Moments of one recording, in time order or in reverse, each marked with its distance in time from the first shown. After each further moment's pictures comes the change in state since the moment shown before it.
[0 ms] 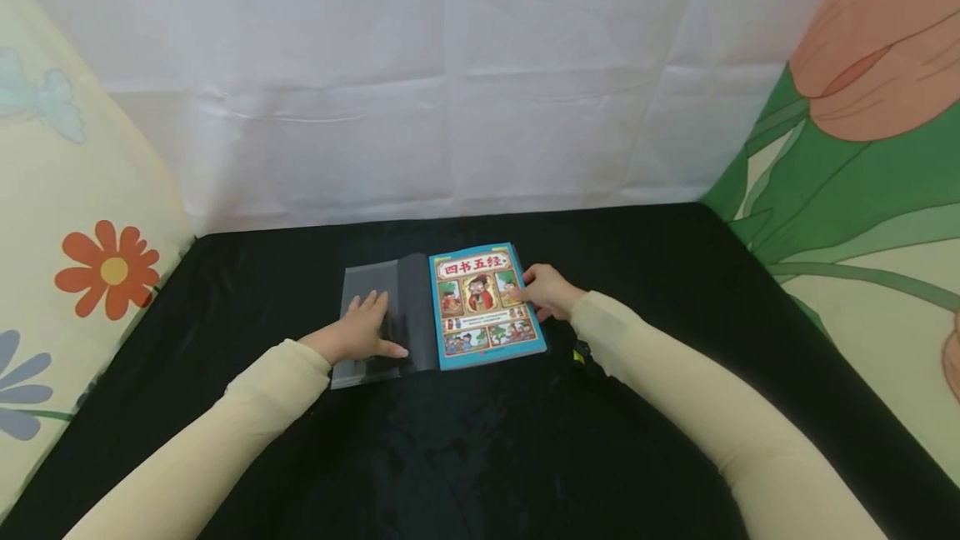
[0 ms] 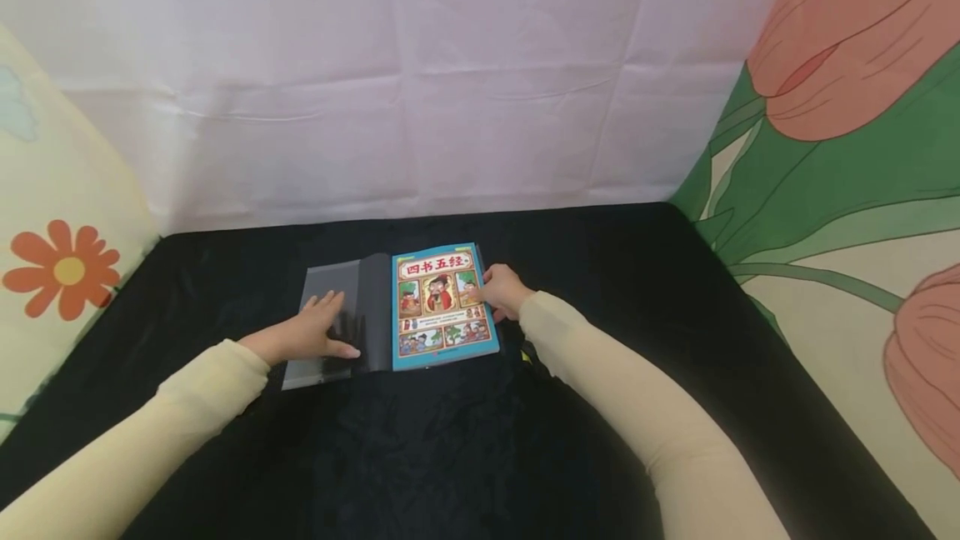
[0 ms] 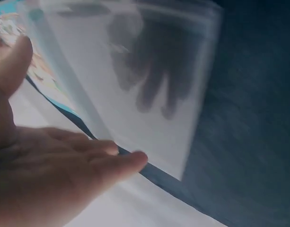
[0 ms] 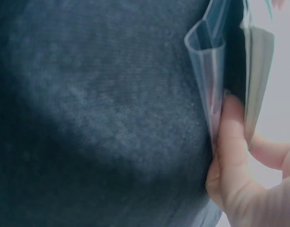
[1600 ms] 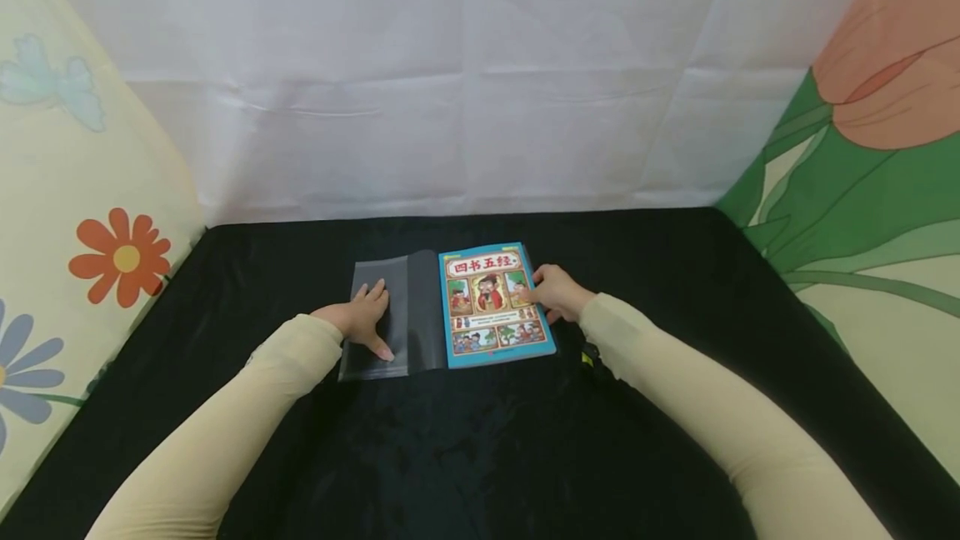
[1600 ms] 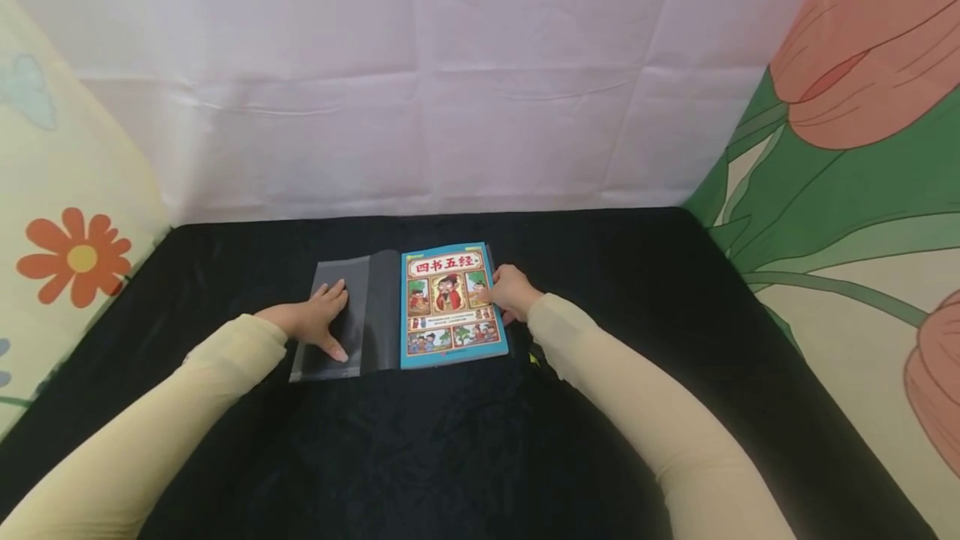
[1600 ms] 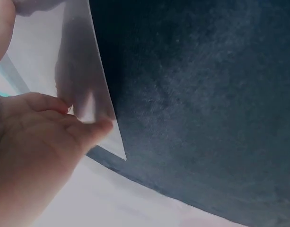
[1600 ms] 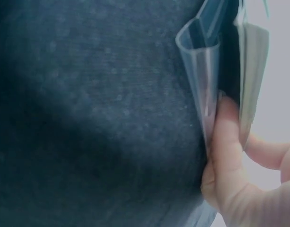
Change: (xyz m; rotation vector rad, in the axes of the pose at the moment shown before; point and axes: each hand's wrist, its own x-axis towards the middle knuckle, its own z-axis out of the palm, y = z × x) left_hand 0.023 -0.023 -0.014 0.201 -0.184 0.001; right_hand 0.004 0.001 0.000 -0.067 -0.013 -0.025
